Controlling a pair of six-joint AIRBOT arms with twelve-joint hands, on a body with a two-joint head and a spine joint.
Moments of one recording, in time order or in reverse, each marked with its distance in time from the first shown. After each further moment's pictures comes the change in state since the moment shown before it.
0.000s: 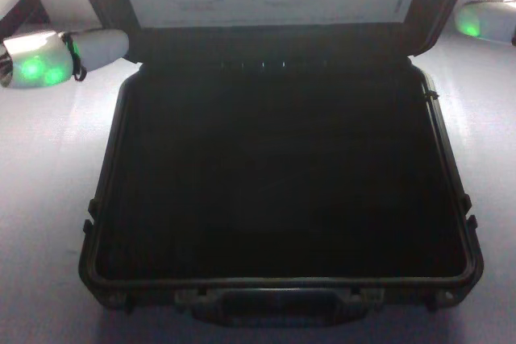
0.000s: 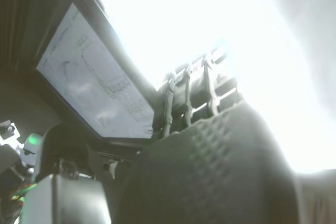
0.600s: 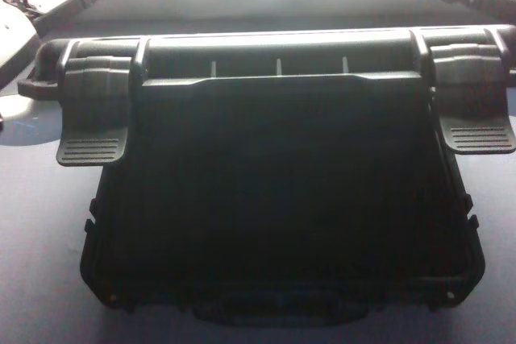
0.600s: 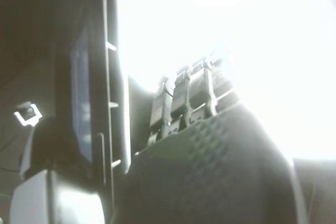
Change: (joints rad) left arm 0.124 0.074 -0.111 0.056 -0.114 0.002; right arm -0.180 0.052 -0.103 -0.004 0.150 0.021
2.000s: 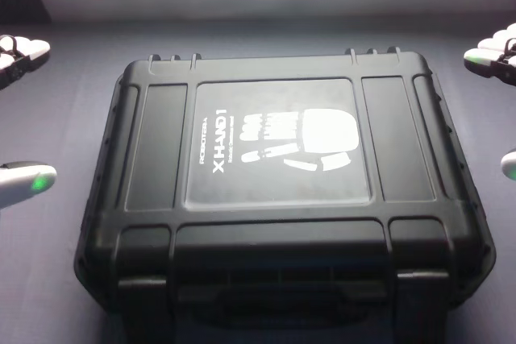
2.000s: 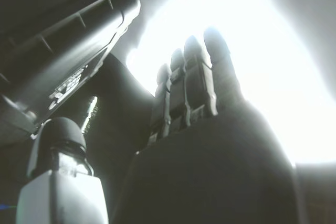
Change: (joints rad) left arm 0.414 0.142 -0.167 -0.140 -0.261 -0.017; right arm -0.253 0.056 -0.087 0.087 0.092 0.022
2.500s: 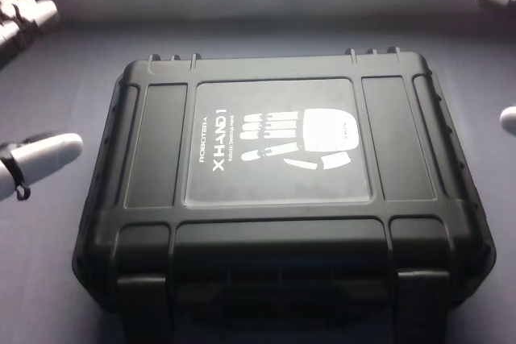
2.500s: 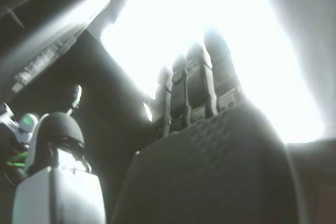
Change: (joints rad) left arm -0.066 -0.121 0.022 -0.043 -0.199 -0.045; right arm -0.002 -0.046 -0.018 0.099 0.301 0.000
